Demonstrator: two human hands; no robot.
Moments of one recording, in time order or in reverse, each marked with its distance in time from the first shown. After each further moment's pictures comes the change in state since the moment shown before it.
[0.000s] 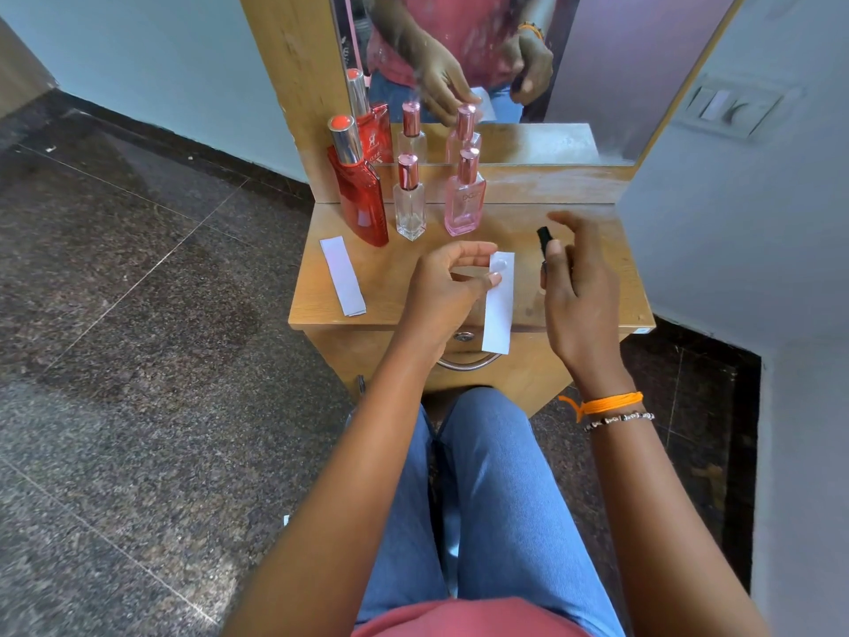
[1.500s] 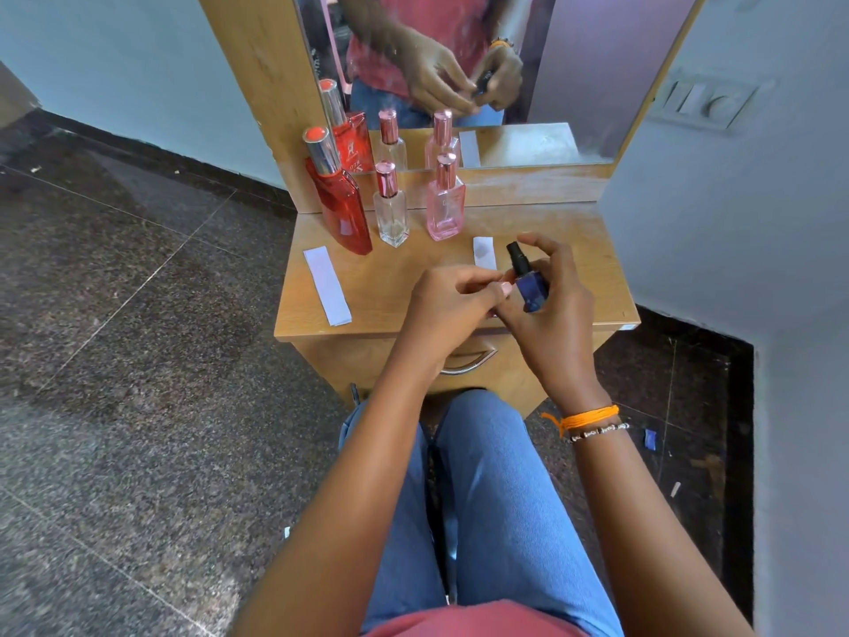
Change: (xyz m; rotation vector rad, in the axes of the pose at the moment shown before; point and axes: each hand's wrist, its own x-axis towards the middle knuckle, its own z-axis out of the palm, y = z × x) left_hand -0.014 0.012 0.016 -0.013 -0.092 -0.097; right_hand -0.013 0.011 0.005 0.109 -0.032 -0.025
